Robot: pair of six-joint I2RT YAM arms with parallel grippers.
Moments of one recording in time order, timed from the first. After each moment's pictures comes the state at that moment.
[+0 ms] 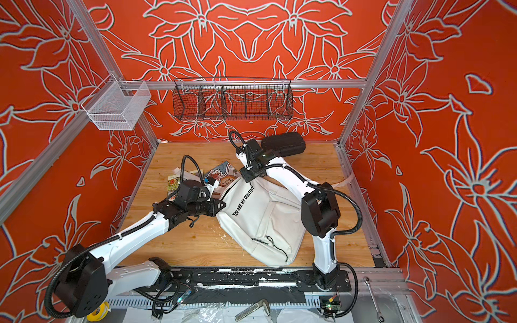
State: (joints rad) left arm -0.44 1.15 0.69 -0.29 0.36 -0.38; right arm 0.59 1.96 1.77 -0.81 -0.07 -0.02
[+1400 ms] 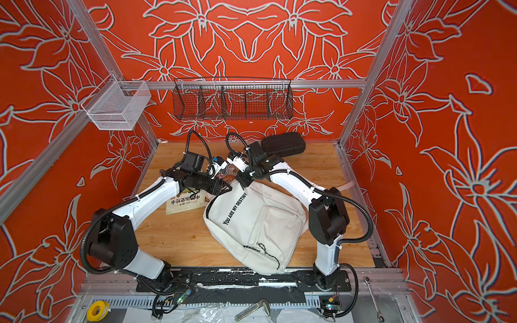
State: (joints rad) left arm -0.29 1.55 1.19 -0.58 0.61 0.03; right arm 0.63 1.84 1.62 -0.65 -0.34 -0.20
